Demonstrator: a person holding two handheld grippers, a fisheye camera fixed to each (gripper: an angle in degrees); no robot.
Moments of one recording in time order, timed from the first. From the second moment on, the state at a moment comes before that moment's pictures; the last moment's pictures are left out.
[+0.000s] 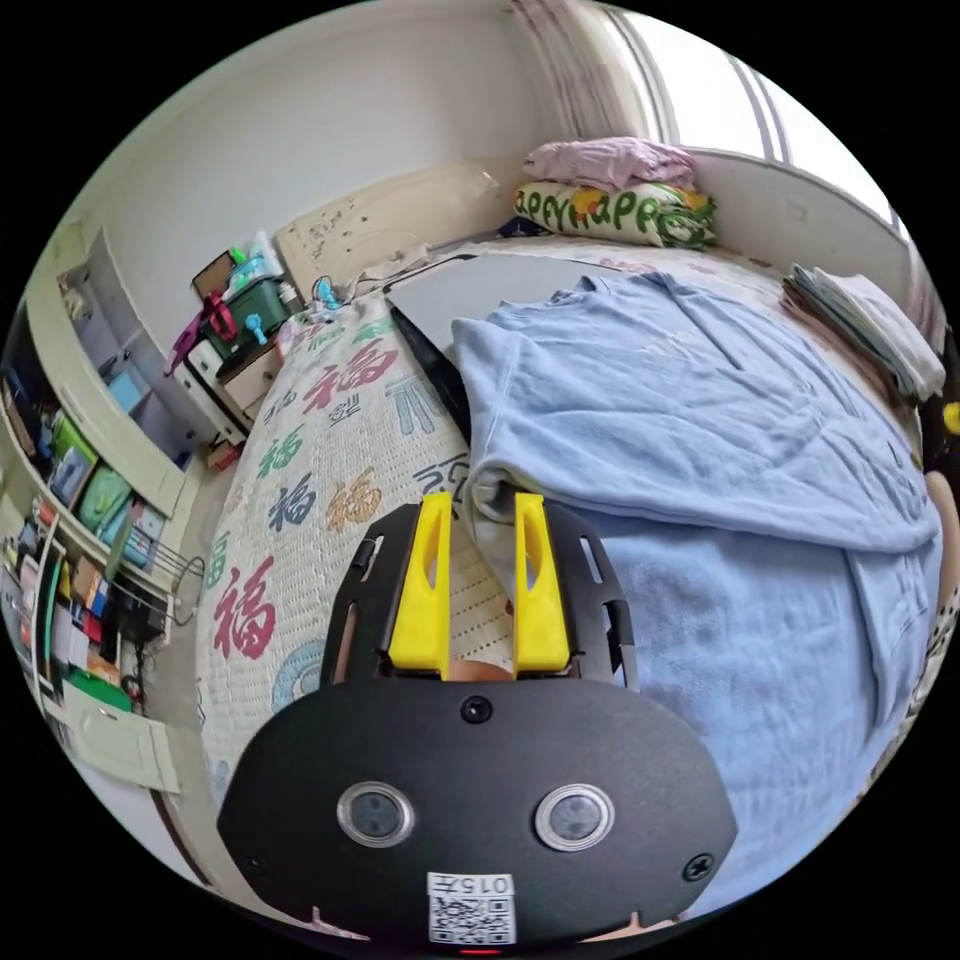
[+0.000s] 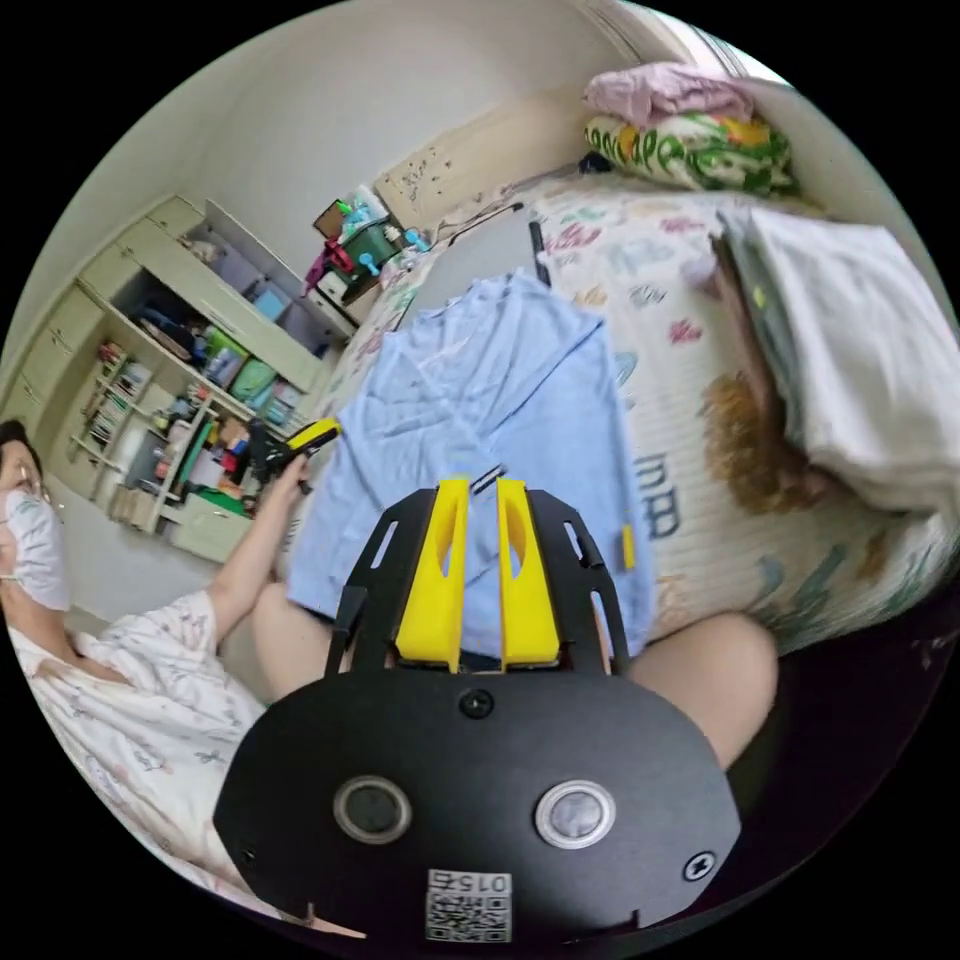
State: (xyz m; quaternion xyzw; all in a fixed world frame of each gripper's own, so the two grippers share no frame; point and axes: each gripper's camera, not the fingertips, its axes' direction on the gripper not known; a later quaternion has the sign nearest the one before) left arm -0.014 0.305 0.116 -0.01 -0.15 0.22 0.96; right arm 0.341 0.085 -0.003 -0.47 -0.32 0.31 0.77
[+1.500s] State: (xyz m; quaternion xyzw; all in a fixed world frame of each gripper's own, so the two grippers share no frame) left arm -0.021 0.382 0.192 0.03 -0.16 0.17 0.97; right arm -0.196 -0.097 0.488 -0.51 -0.41 0.04 0.75
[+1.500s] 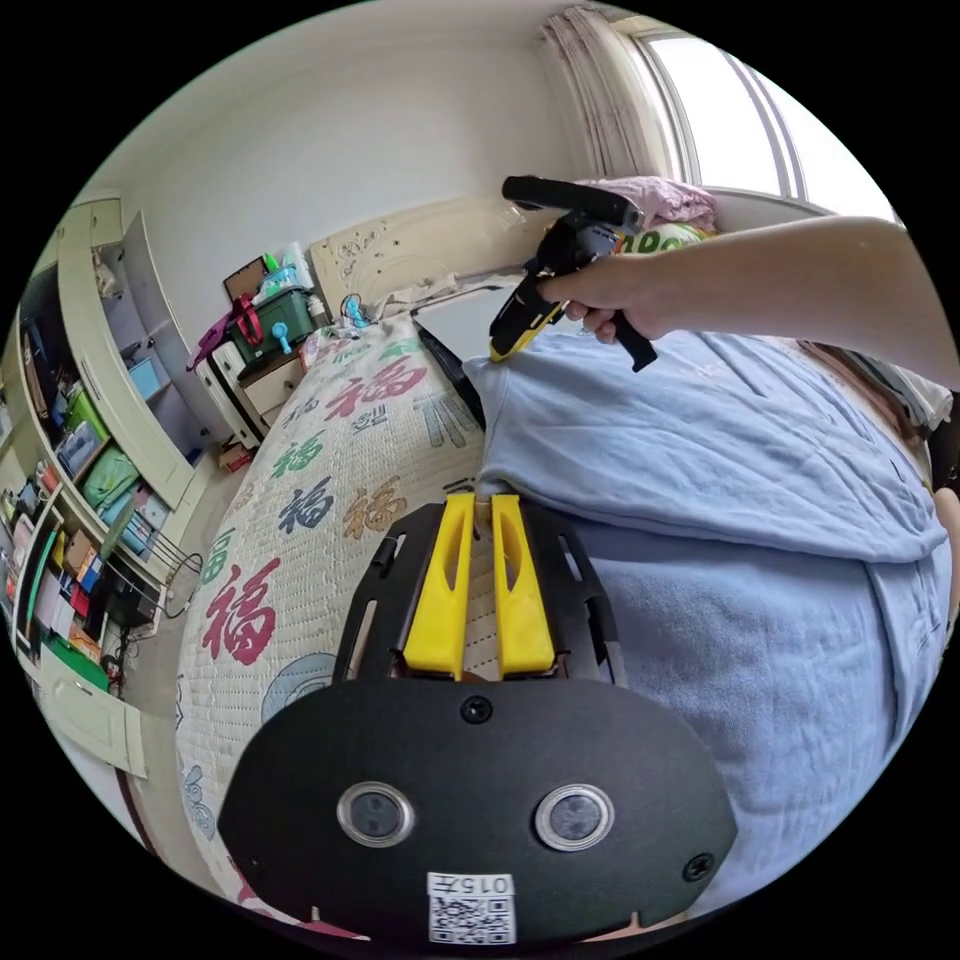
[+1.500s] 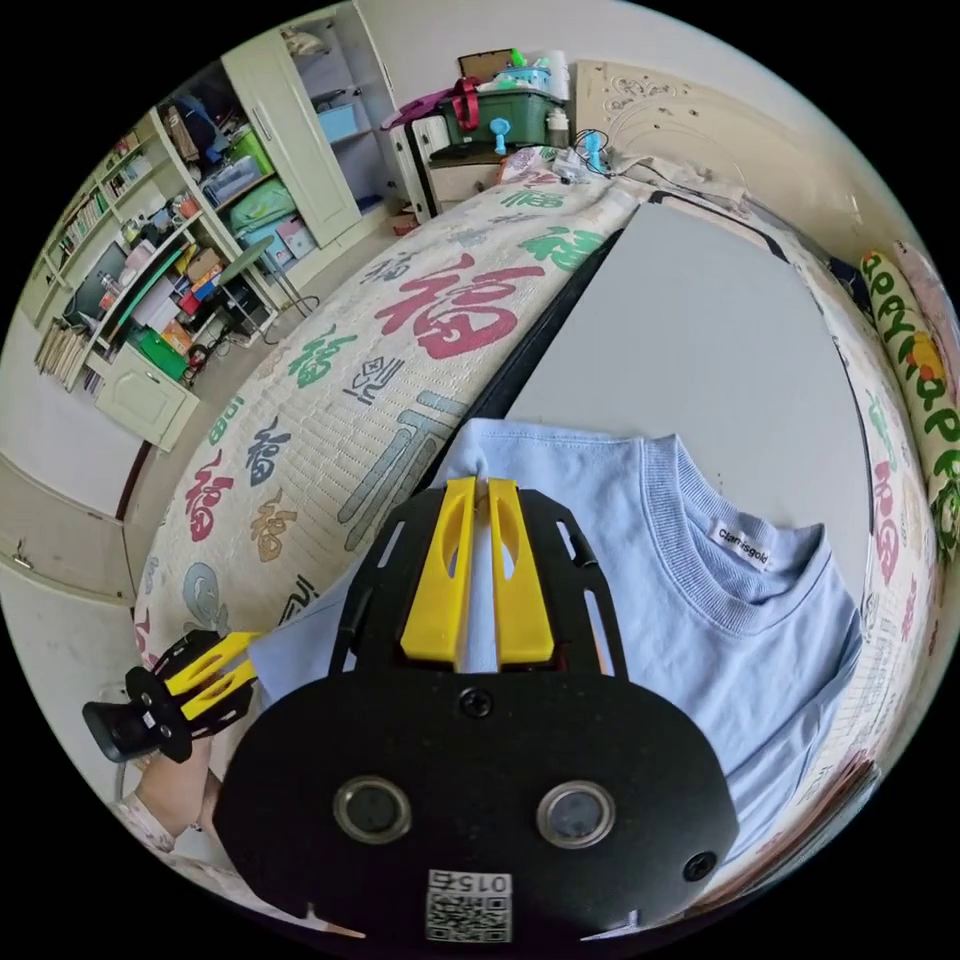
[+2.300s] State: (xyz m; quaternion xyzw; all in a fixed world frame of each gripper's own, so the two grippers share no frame) left arm -0.068 0.217 0.254 0.04 -0.01 0.13 0.99; right arm 0.166 -0.022 0.513 -0.48 -0.30 0.18 0.80
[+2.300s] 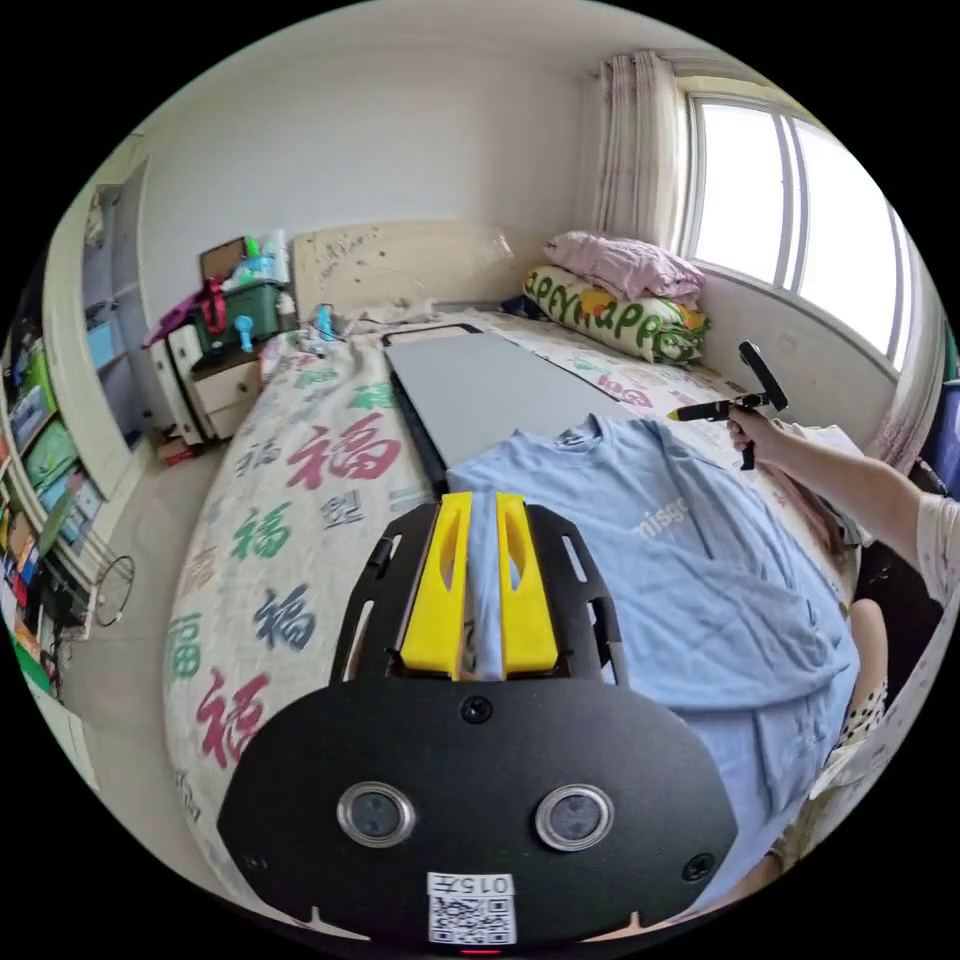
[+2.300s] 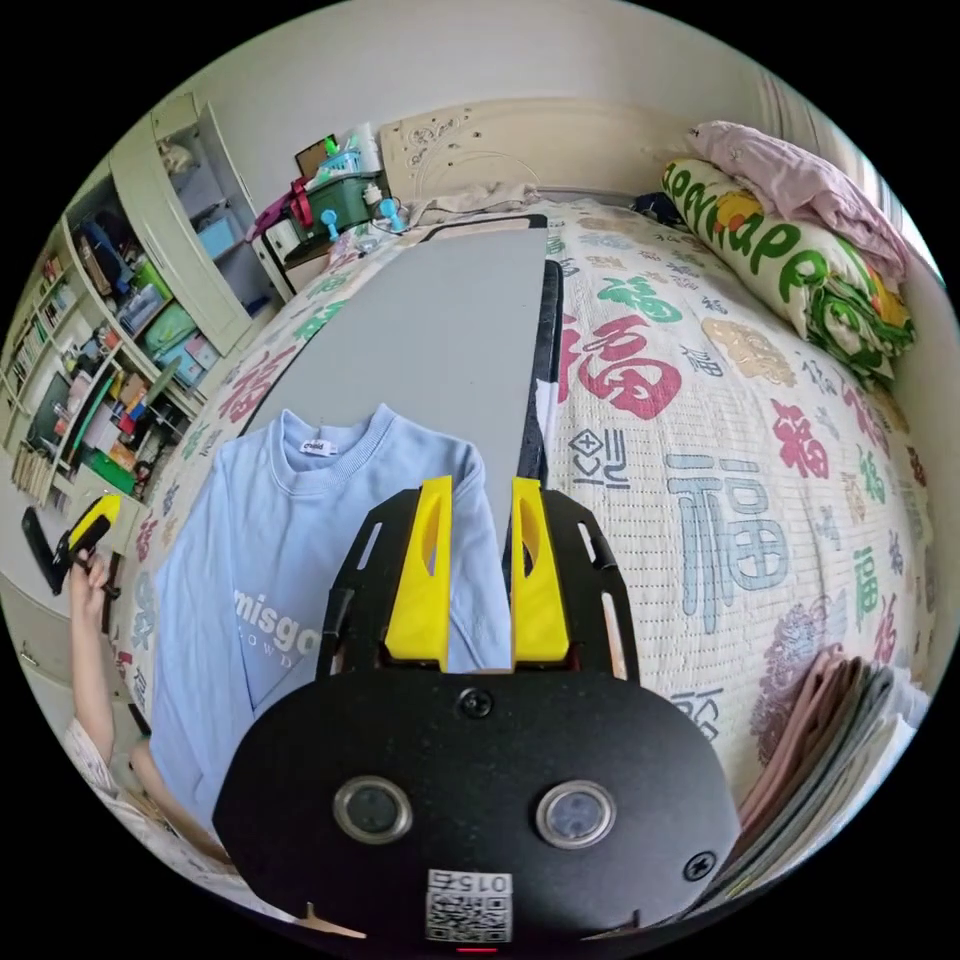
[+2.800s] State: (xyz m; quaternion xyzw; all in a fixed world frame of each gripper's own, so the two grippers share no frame) left arm -0.068 0.095 0.500 -0.12 -0.08 0.15 0.98; right arm 0.170 -0.028 0.542 -0.51 -0.35 0.15 0.77
